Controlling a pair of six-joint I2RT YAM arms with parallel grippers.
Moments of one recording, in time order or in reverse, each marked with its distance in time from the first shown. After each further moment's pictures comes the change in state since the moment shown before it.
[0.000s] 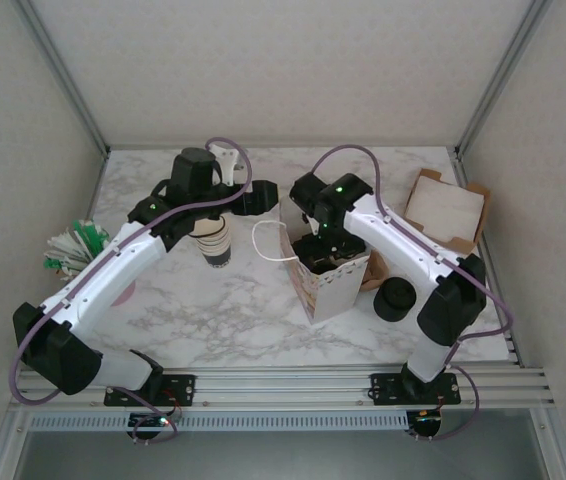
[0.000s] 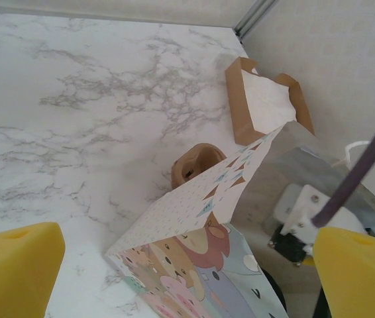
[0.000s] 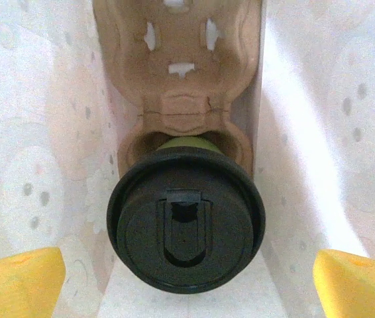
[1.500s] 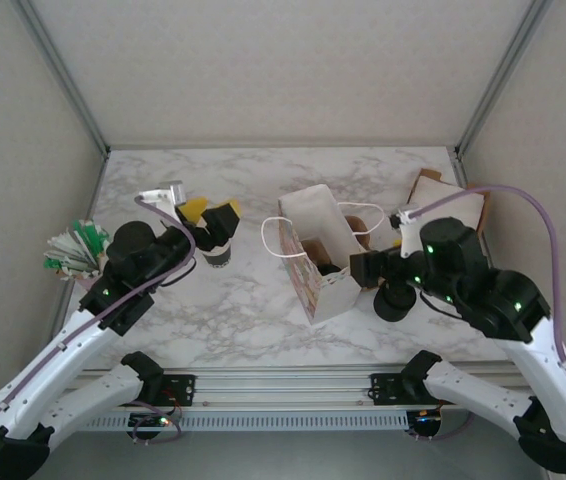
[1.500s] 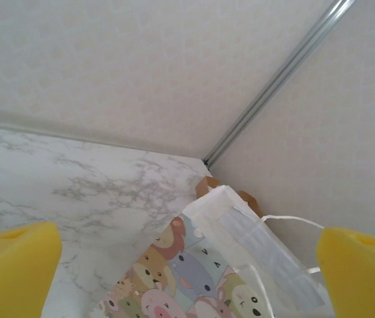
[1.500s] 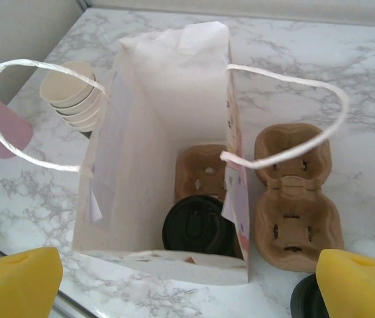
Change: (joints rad) left arm -0.070 -0.586 -0.513 0.409 -0.289 -0.132; right arm 0.000 -0.914 -0.380 0.350 0.063 -0.021
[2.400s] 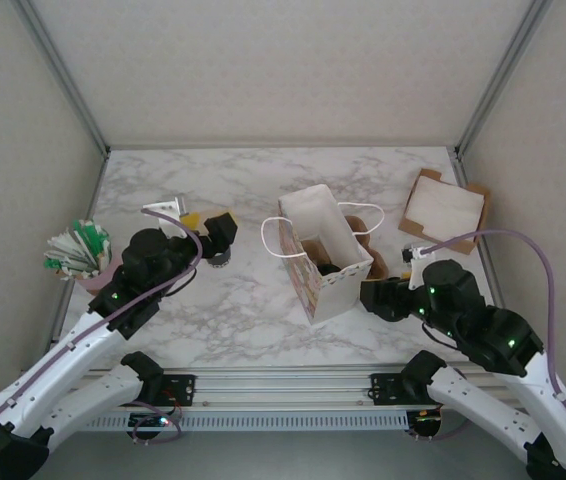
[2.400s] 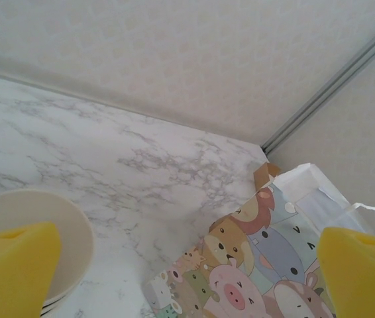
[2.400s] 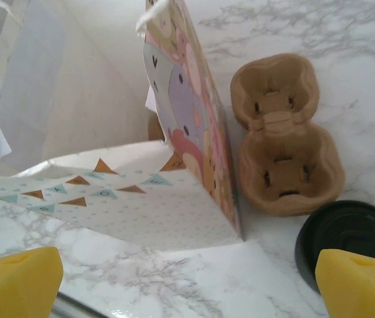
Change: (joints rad) left arm -0.002 -0.004 -0.089 -0.054 -0.132 0.000; right arm 0.000 -0.254 -0.352 0.058 0.015 0.164
